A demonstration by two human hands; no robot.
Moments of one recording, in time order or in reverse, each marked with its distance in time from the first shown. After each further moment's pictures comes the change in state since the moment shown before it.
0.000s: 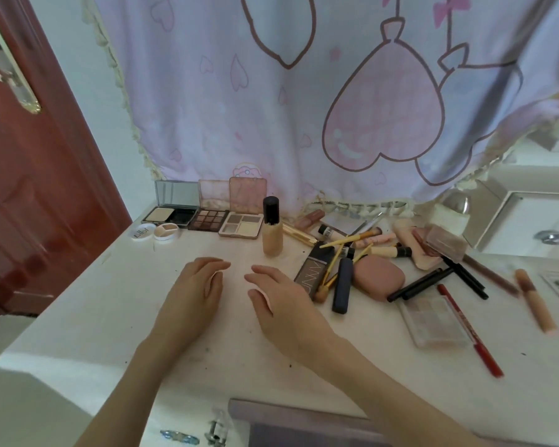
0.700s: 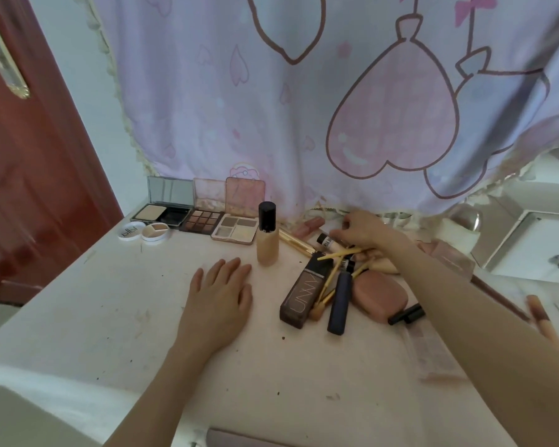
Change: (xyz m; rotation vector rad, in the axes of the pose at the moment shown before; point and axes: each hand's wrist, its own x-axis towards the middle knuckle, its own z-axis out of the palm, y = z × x) left_hand 0.013 0.030 0.045 0.280 -0.137 -0.037; right_hand 0.115 0.157 -0.105 -0.380 -0.147 0.445
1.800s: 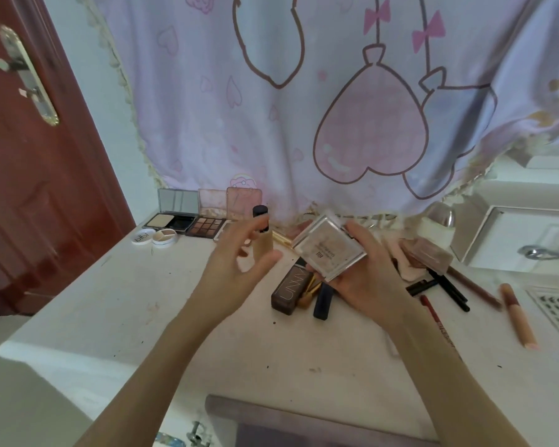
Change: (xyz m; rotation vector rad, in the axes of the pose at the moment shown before) left_hand -0.020 0.059 -0.083 -0.766 0.268 0.272; right_hand -0.158 -0.036 0.001 1.871 -0.119 -0.070
